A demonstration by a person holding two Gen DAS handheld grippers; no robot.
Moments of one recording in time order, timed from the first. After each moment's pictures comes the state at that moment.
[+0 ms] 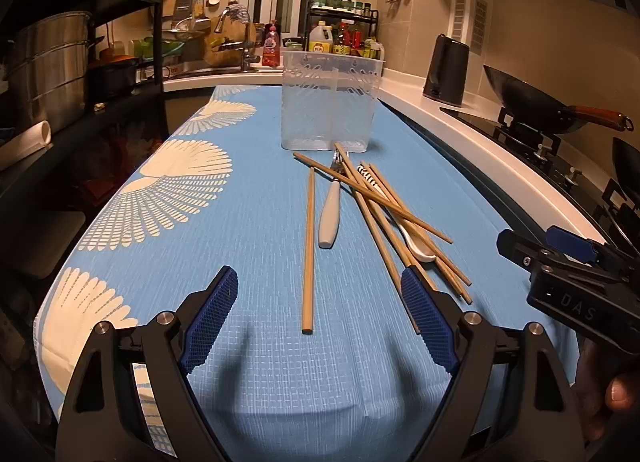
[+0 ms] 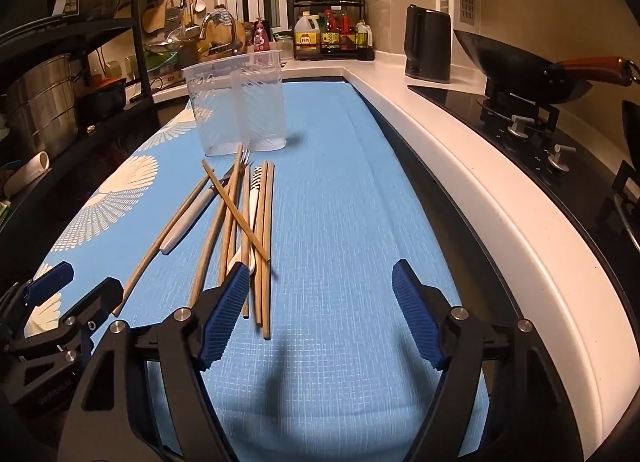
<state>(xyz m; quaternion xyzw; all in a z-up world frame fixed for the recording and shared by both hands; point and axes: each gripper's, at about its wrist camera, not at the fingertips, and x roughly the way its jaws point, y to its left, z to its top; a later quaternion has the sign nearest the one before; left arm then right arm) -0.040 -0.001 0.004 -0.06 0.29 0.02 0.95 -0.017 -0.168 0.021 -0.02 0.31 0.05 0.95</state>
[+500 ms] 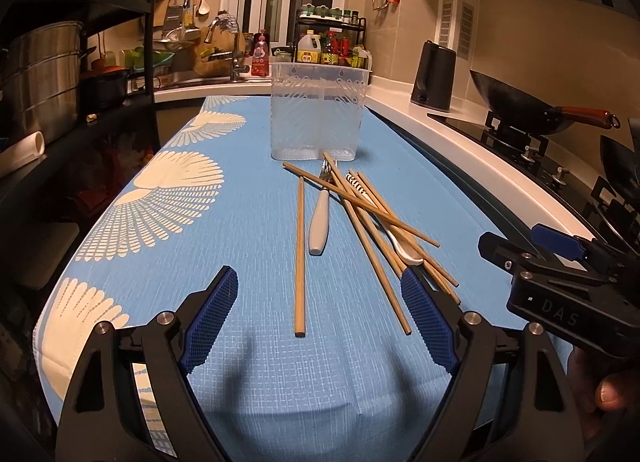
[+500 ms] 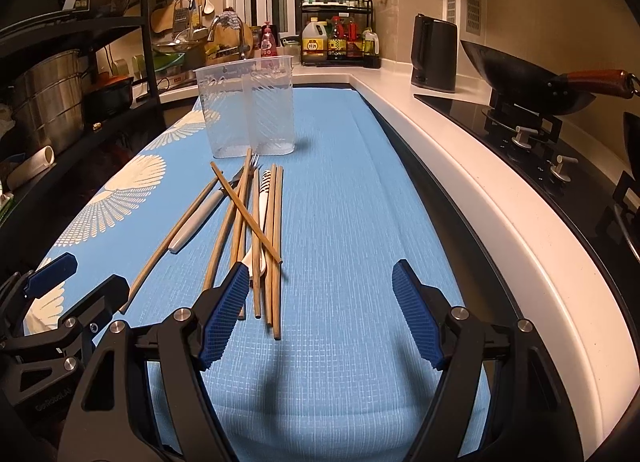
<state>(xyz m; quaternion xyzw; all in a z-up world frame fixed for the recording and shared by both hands) -0.056 0.014 0.020 -0.04 0.28 -0.01 0.96 -0.021 -0.163 0.023 -0.02 0.30 0.06 0.95</state>
